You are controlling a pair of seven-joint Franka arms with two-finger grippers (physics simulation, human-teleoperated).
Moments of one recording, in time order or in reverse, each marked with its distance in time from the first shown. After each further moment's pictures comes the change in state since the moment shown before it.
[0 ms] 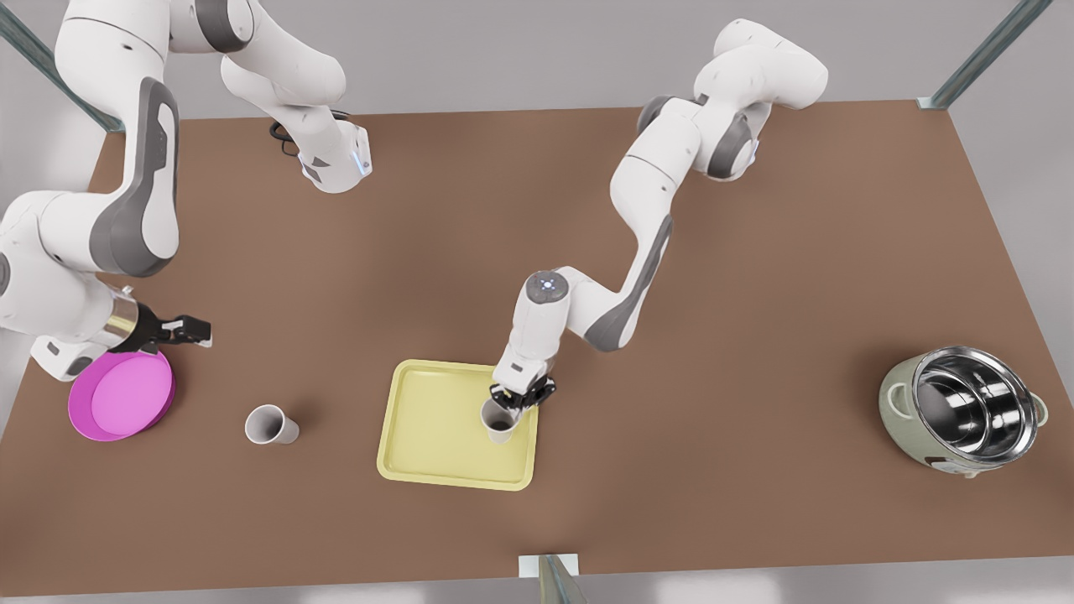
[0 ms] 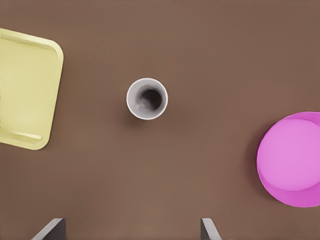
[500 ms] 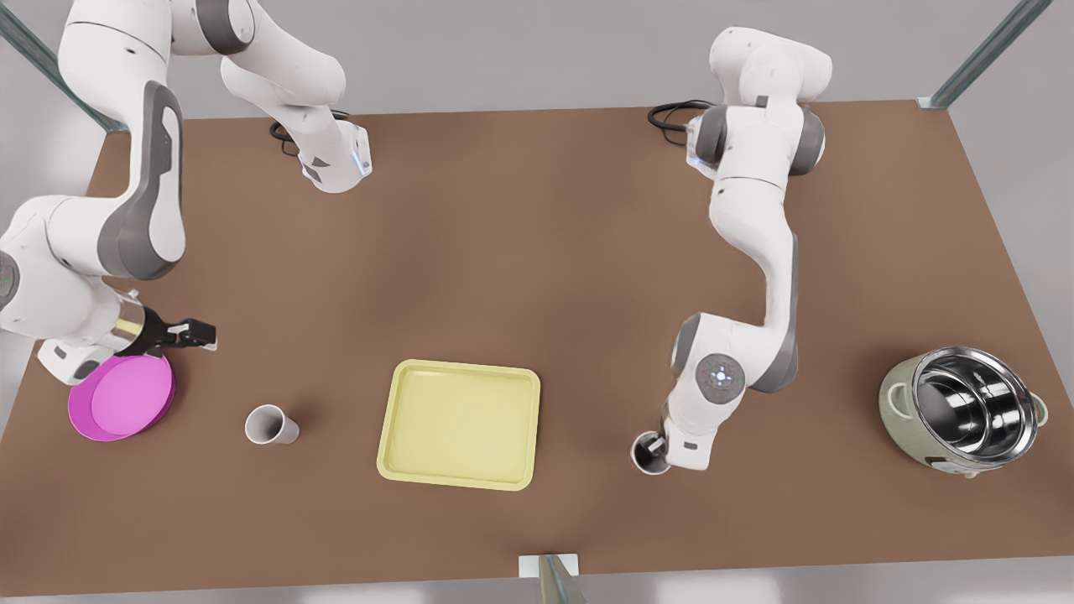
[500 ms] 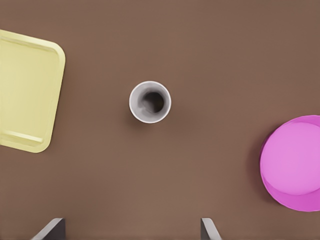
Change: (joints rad) left arm 0.374 -0.122 -0.002 -0.093 -0.131 -0.370 0.159; right arm 0.006 0.015 0.007 0.002 -0.003 0.010 0.009
